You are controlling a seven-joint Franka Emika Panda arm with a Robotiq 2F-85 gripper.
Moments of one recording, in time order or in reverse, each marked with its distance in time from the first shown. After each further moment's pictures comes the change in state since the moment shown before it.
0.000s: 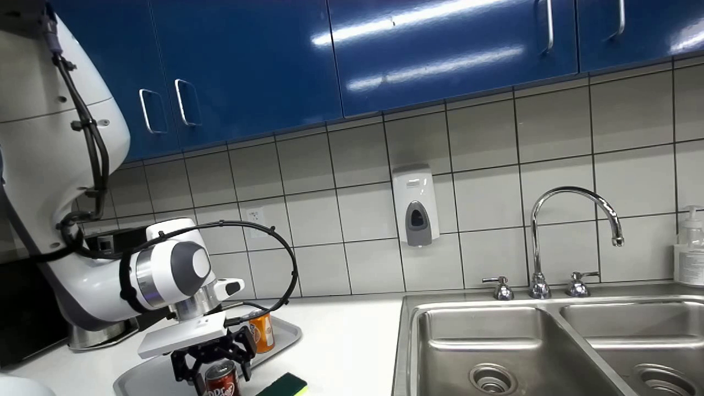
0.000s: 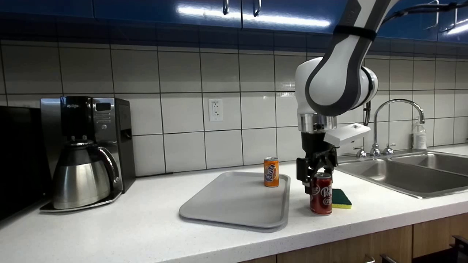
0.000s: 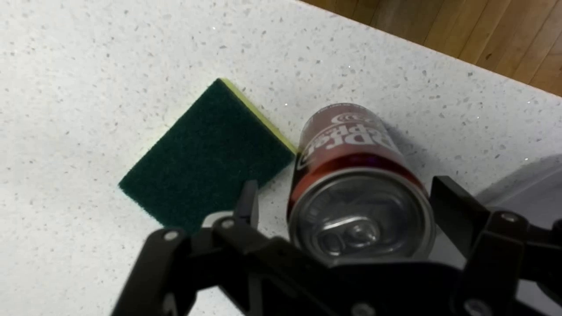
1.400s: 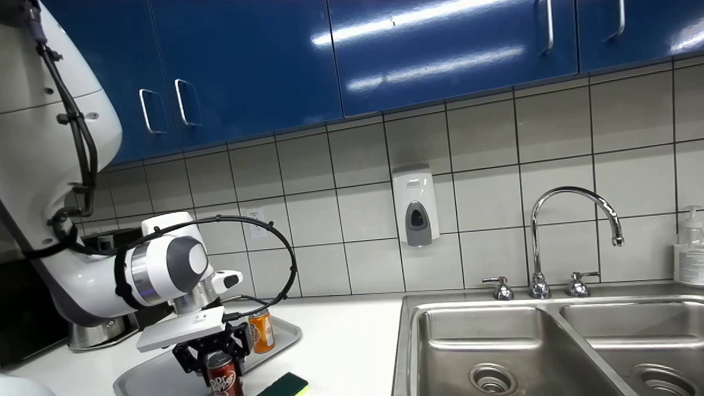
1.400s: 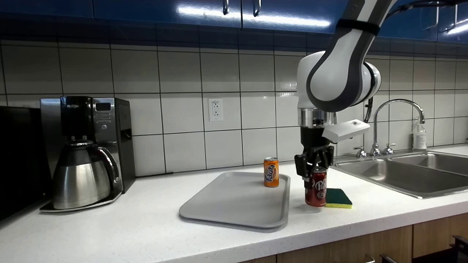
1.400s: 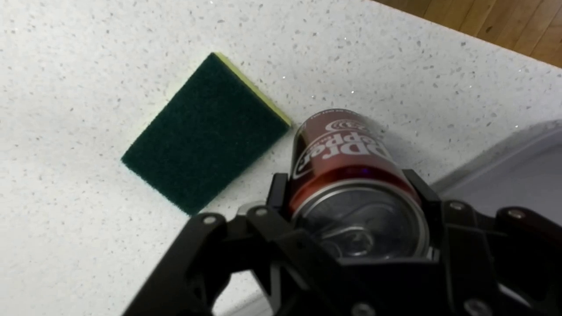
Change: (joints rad) arm -0.001 -0.040 0.002 -0.015 0.018 0.042 0.000
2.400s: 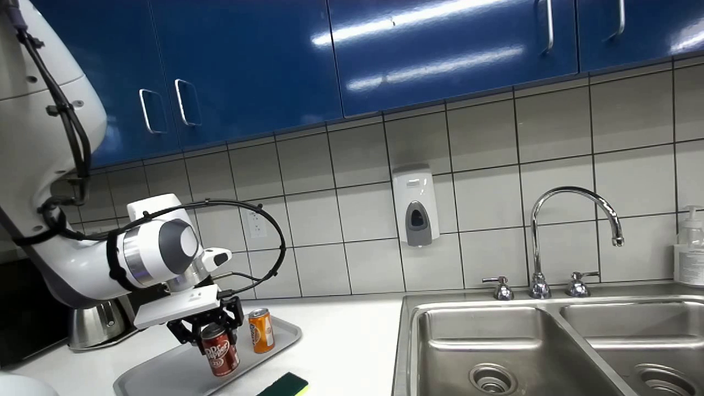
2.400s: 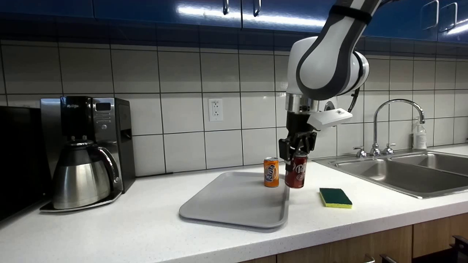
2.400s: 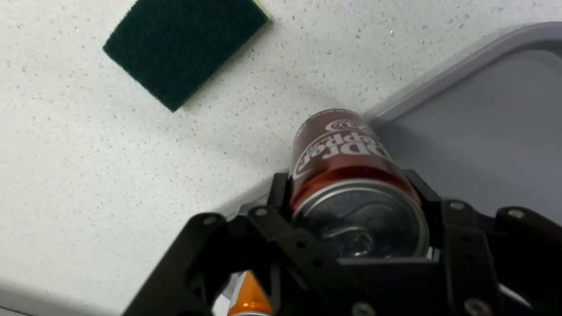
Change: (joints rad) arm 0.015 -0.035 0.037 0.056 0.013 0.044 -0.016
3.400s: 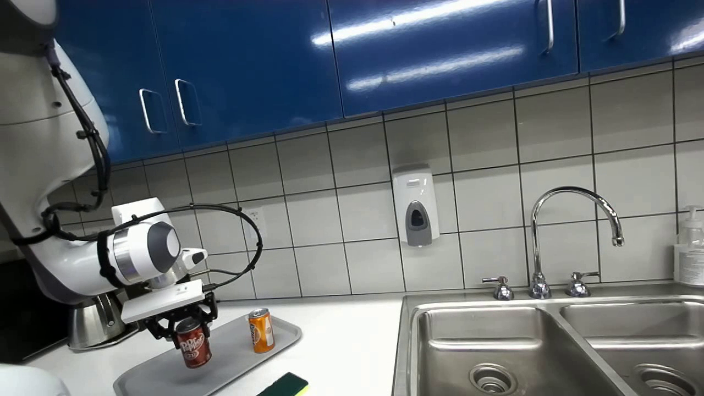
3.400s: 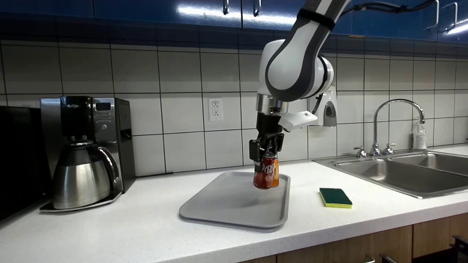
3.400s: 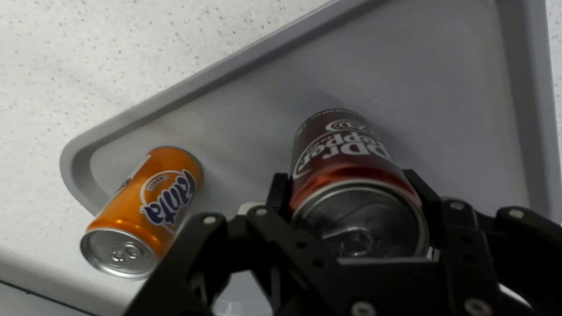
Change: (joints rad) arm 0.073 0.140 0.070 0.160 0.043 0.003 -0.096
